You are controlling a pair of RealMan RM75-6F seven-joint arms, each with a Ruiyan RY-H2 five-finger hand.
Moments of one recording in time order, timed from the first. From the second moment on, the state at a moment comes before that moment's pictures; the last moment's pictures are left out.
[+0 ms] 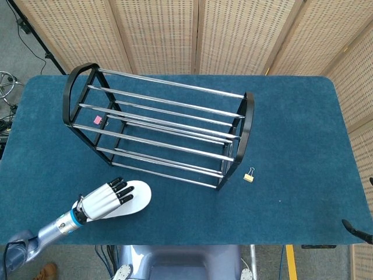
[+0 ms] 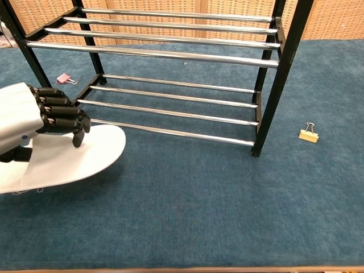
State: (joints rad) left arm -0.53 -1.76 0.17 -0.60 2.01 1.73 -0.13; right arm -0.10 -0.97 0.10 -1.89 -1.38 1.63 -0.10
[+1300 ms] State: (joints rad) left arm -0.68 -1.84 0.03 -0.63 1.79 1.42 -0.12; right arm -0.10 -0.95 0.12 -1.88 -1.35 1.61 -0.02
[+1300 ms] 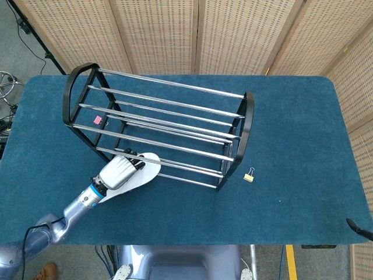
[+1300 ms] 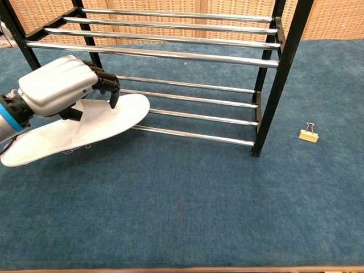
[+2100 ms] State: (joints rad) left arm -0.80 -1.87 -0.12 -0.68 1.59 1.18 -0.07; right arm -0.09 -0.94 0.12 -1.87 -1.32 1.58 0.00
